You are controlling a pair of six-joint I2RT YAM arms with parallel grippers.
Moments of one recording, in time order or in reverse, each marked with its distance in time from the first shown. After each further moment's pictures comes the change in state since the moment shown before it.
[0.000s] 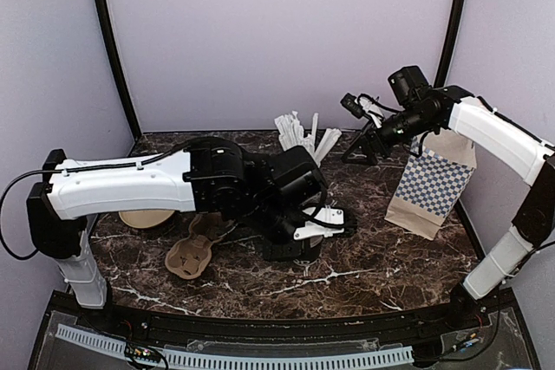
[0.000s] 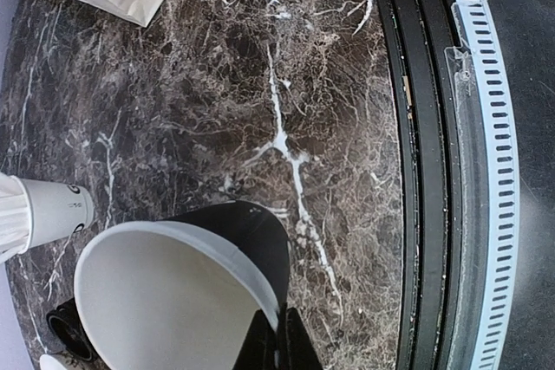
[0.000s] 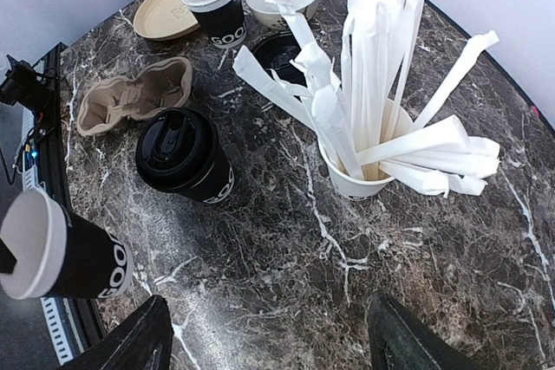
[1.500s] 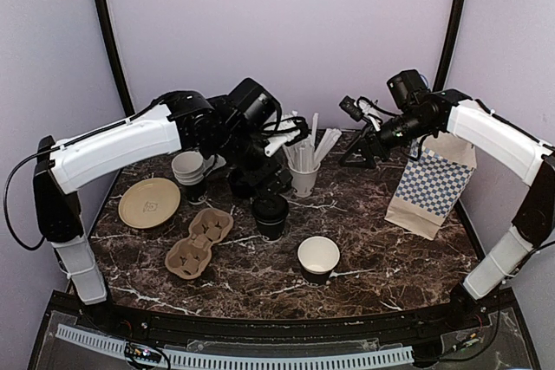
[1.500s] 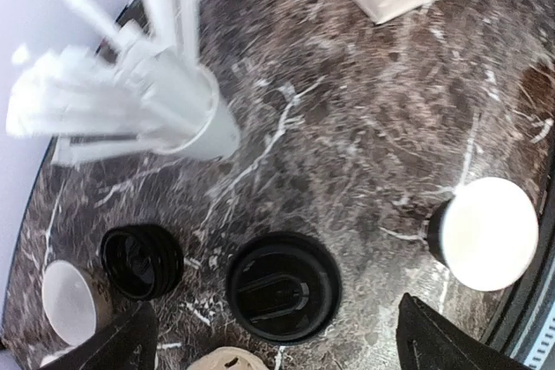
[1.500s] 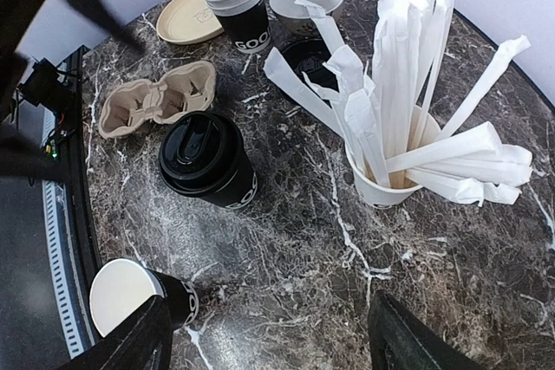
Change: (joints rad) left arm 0.297 -0.014 0.046 0.083 -0.027 -0.172; right arm 0.000 0.000 -0.033 0.027 -0.073 0.010
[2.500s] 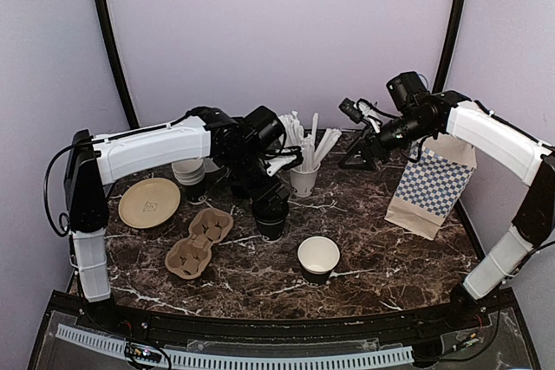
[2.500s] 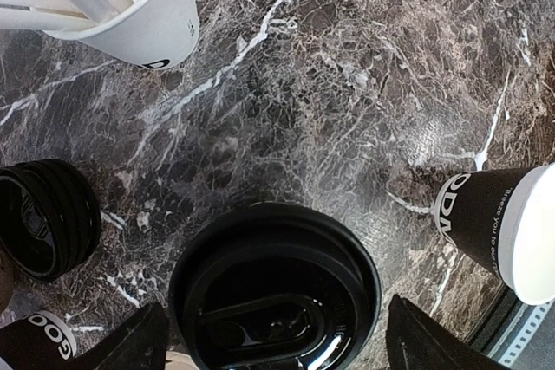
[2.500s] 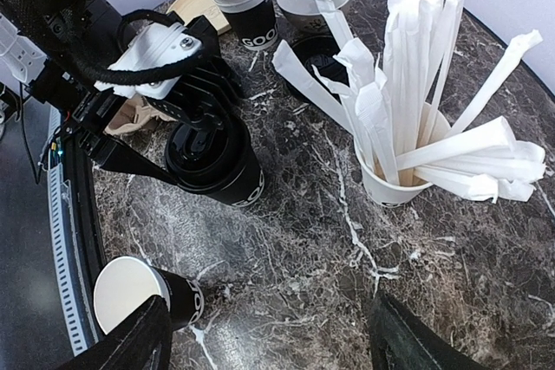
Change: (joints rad) left arm 0.134 0.181 -0.023 -0.053 0.182 -0.118; right arm 0.000 0.000 -0.014 0.002 -0.018 -0.003
